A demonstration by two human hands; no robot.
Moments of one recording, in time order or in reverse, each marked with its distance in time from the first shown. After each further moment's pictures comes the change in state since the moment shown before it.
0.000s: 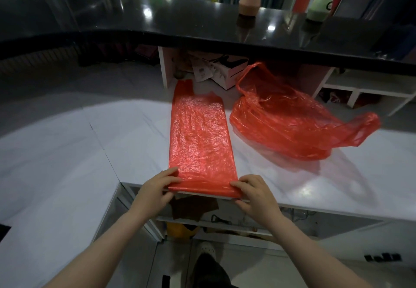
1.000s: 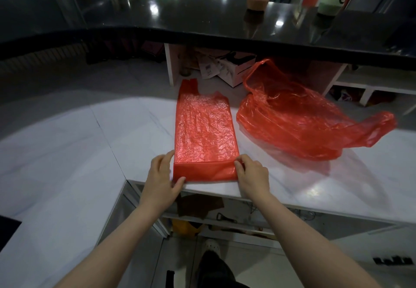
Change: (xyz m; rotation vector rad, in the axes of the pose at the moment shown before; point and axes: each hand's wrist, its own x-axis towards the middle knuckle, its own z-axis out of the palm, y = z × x) left_hand 0.010 0.014 0.003 0.009 0.211 -0.159; right_hand 0.064 -0.010 0.020 0.060 0.021 0.488
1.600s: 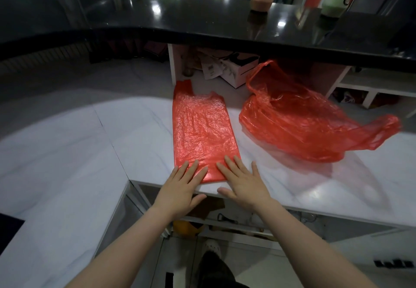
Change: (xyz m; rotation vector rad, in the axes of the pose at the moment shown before) left_hand 0.002 -0.001 0.029 0.600 -0.346 0.332; right_hand -0.008 0.004 0.008 -0.408 -0.435 -0.399
